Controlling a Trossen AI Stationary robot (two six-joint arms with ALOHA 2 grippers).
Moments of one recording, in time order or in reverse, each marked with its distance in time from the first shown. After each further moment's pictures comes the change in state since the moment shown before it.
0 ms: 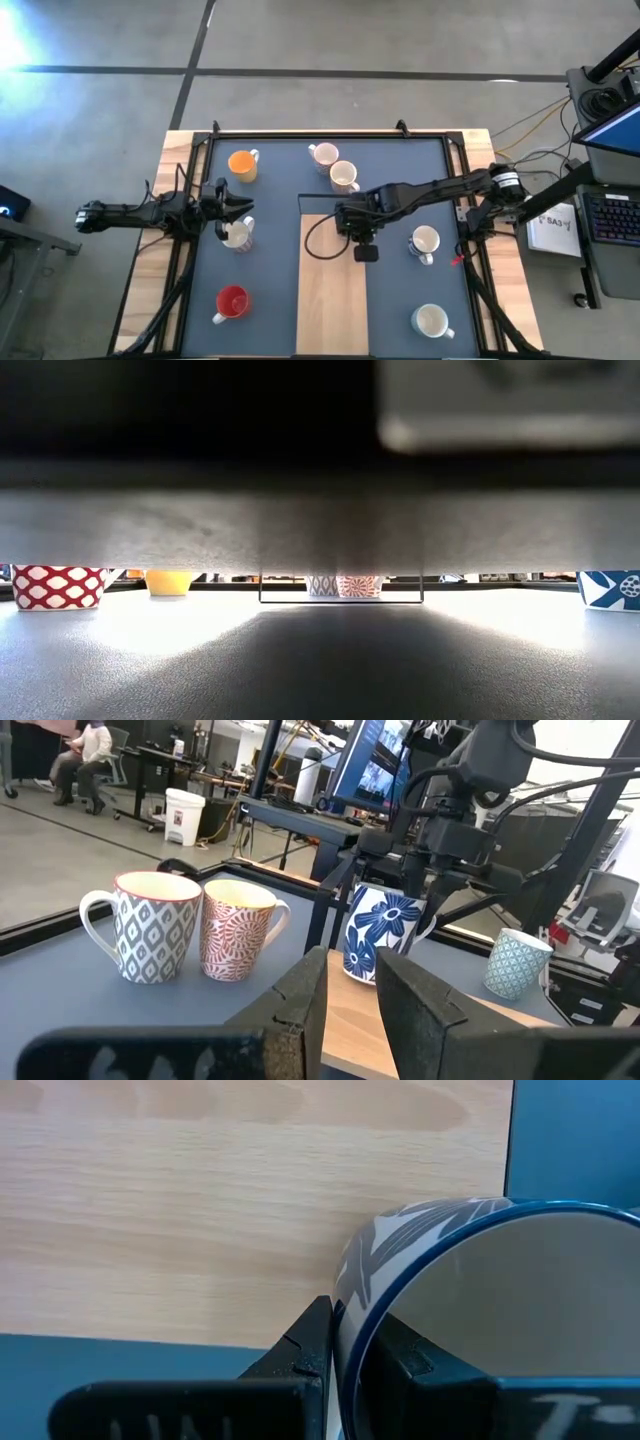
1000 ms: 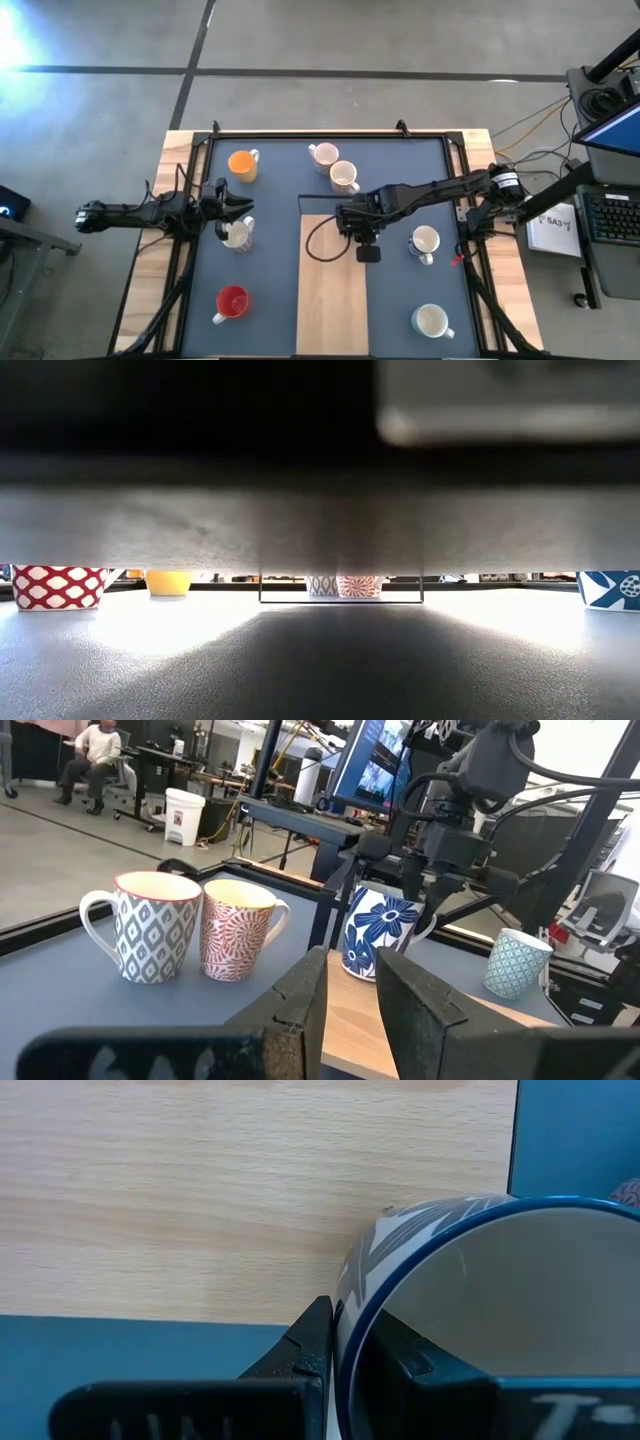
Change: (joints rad) left arm 0.000 0.000 0.000 0.000 0.000 0.000; right arm 0.003 0.006 0.000 -0.049 -0.005 0.027
